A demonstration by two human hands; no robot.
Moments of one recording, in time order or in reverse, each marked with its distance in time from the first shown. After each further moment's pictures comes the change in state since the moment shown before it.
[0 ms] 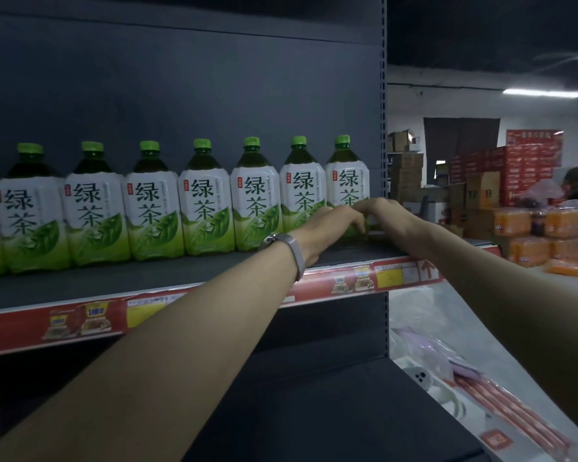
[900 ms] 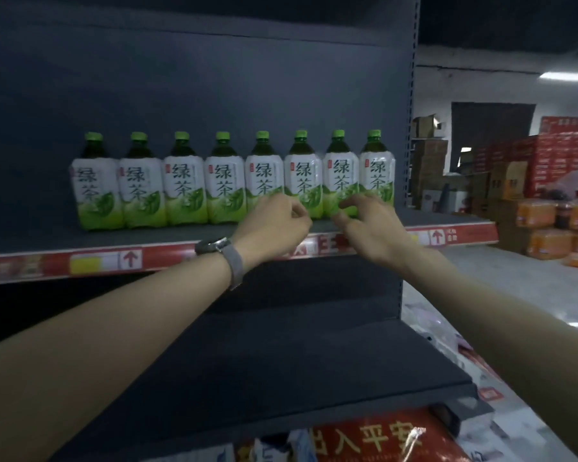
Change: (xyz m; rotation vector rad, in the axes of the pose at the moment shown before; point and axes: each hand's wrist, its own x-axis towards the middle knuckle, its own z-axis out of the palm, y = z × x) left_hand -0.201 0.007 -0.102 0.730 0.326 0.161; right_hand -0.145 -0.097 0.097 -0.370 0.234 -0.164
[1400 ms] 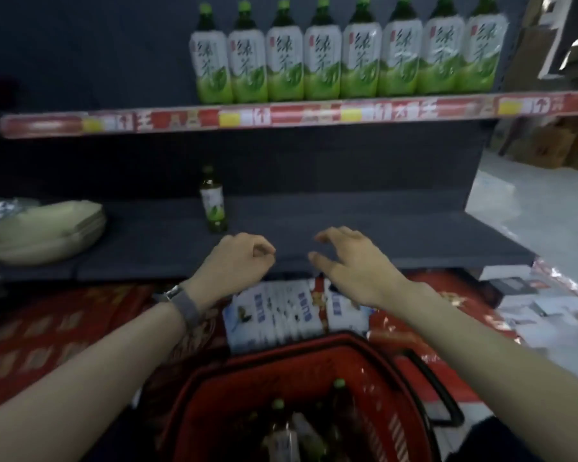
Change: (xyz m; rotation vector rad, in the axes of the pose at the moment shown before) left_hand -0.314 -0.172 -0.045 0.087 -0.260 -0.352; right_hand -0.278 -0.109 0.132 0.043 -0.494 -0.165
